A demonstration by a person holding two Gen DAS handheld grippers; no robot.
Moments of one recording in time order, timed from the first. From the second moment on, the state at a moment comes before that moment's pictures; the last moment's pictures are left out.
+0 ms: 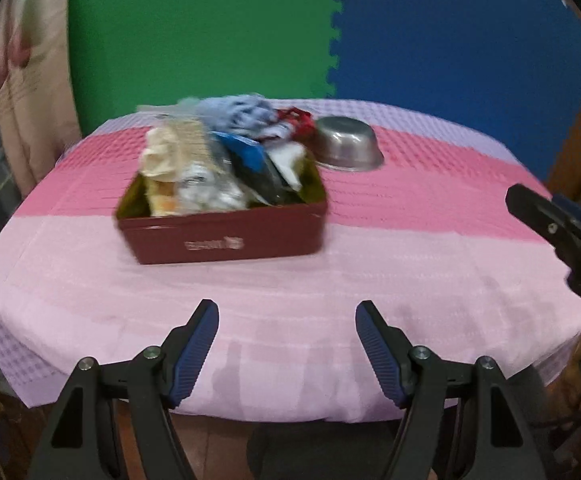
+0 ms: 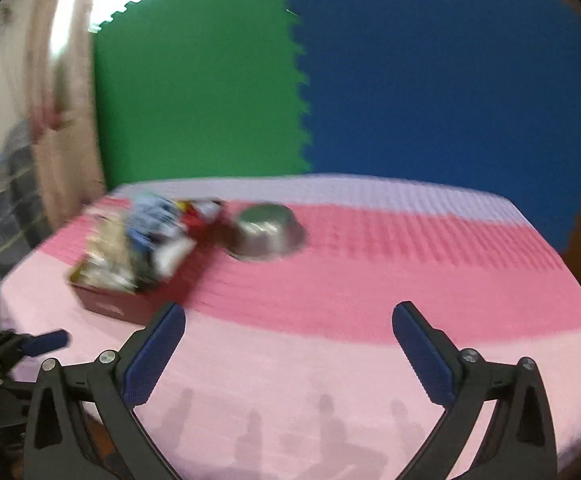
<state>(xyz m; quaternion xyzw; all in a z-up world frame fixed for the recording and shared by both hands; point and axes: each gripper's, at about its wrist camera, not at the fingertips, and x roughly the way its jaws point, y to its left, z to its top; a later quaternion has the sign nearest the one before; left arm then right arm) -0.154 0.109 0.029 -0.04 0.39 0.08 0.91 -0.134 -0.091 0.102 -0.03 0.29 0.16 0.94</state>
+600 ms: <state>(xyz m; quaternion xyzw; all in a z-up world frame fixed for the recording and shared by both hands) -0.115 0.108 -0.006 -0.07 0.43 0.15 0.89 -0.118 -0.107 0.020 -0.03 0.40 0.09 0.91</state>
